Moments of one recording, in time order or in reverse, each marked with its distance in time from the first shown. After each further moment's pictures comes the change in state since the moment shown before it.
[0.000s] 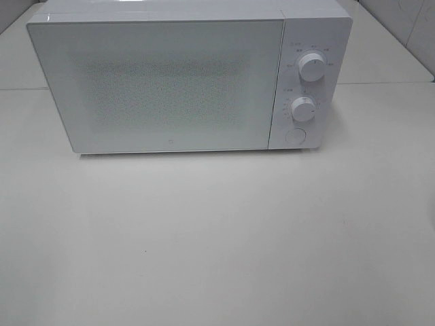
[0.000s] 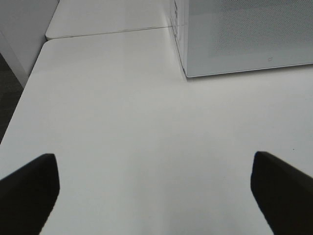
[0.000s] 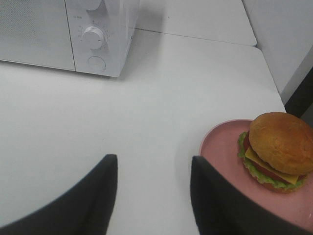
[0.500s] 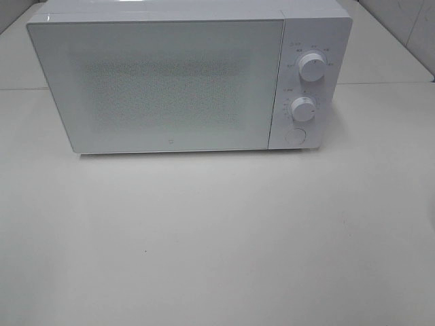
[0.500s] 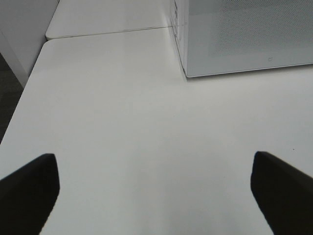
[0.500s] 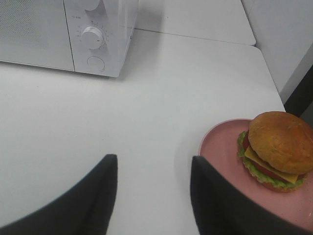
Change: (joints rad) left arm 0.000 0.000 0.000 0.000 0.000 0.000; right arm 0.000 0.000 0.000 -0.003 0.000 0.006
